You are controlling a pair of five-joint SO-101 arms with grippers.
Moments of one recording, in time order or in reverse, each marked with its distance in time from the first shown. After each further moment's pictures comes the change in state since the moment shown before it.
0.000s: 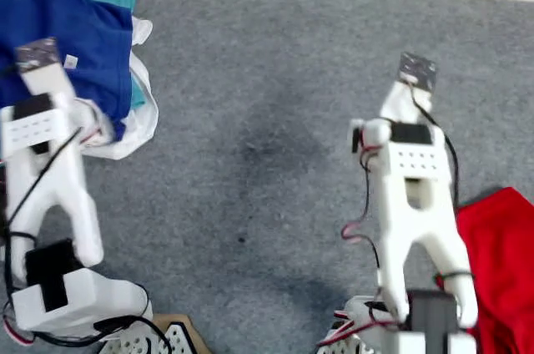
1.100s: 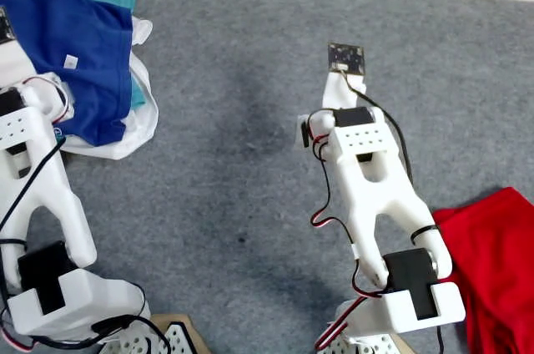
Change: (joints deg) left arm -4.4 -0.4 -5.6 -12.6 -2.7; right arm -11.8 11.3 -5.0 -5.9 0.9
